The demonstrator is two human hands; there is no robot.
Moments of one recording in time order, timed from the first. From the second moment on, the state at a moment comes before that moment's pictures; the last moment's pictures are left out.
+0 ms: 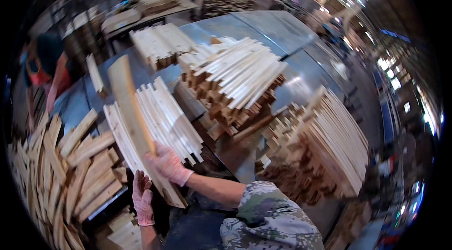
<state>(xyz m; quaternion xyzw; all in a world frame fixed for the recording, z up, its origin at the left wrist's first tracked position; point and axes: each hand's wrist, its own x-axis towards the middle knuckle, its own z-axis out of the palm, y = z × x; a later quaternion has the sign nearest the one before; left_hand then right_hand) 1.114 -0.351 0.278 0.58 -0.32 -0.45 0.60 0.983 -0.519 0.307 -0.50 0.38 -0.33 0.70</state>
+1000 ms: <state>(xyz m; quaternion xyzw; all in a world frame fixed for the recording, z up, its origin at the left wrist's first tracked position) 1.277 -0.376 0.164 0.88 -0.18 -0.28 0.35 0.612 -0.718 0.192 -0.45 0.75 -0.42 0.25</state>
